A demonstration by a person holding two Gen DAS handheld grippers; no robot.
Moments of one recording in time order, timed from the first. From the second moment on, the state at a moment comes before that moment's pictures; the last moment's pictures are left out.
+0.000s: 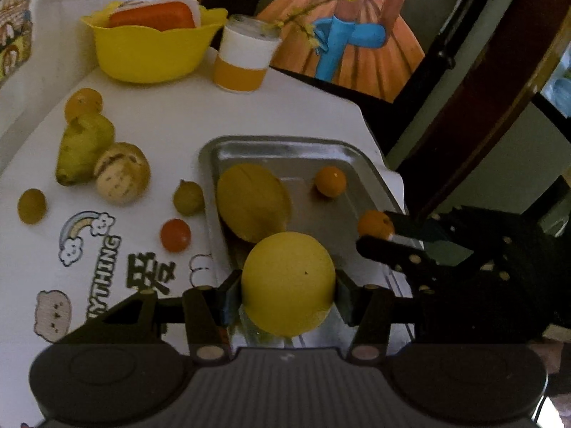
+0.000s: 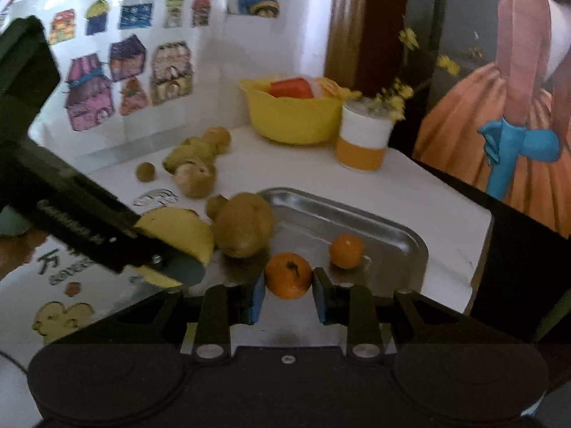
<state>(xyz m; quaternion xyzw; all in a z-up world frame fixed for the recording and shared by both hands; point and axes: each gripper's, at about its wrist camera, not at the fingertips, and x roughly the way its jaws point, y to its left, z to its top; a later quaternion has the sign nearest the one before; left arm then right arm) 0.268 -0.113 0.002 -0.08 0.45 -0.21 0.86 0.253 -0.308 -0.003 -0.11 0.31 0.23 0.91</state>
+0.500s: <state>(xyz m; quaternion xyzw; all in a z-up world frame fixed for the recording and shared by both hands) 0.272 -0.124 -0.013 -0.07 0.46 -0.20 0.86 0.275 -0.314 -0.027 -0.10 0.34 0.21 0.91</state>
